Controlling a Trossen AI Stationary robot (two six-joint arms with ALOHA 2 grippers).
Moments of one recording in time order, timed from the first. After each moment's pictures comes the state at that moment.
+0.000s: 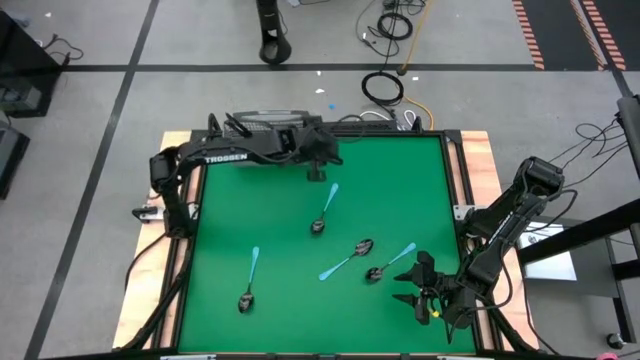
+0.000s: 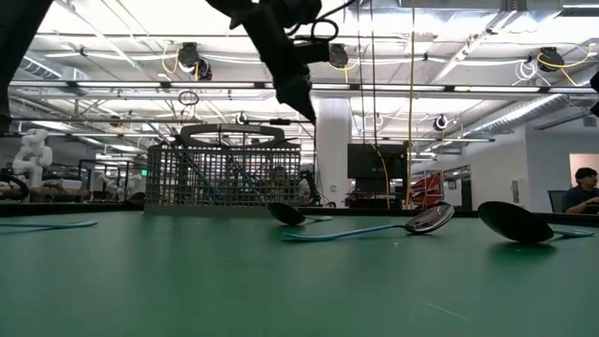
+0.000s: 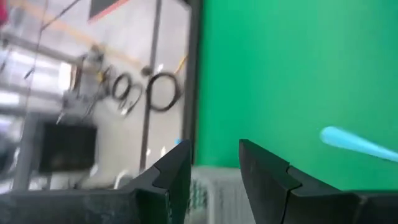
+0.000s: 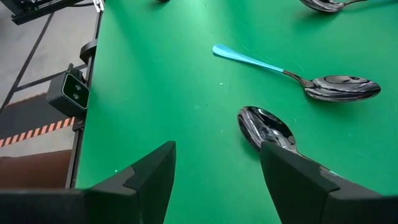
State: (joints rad) left arm 0.29 1.84 1.59 -0.55 -0.36 0.57; right arm 1.00 1.37 0.65 -0.20 0.78 1.14
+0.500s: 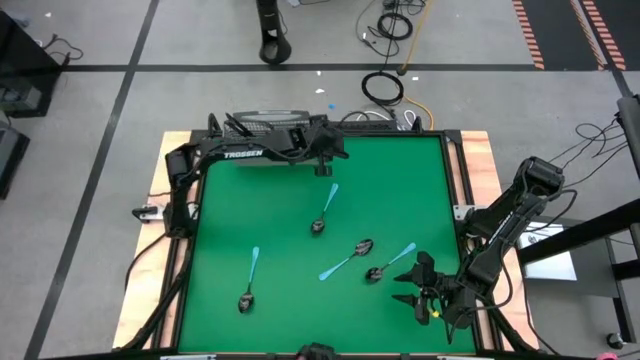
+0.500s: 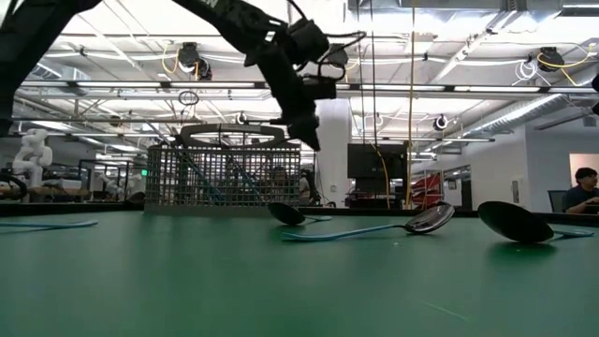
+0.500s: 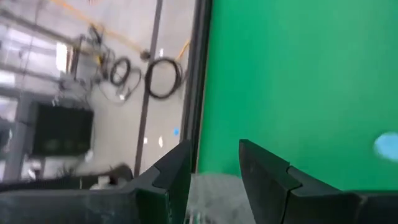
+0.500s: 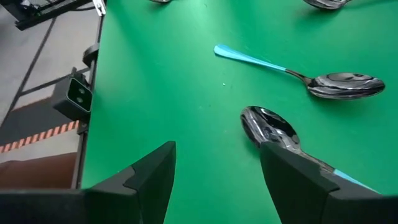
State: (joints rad) left arm 0.37 1.96 1.59 -0.43 -0.34 0.58; right arm 1.00 1.37 0.65 -0.19 0.78 1.16
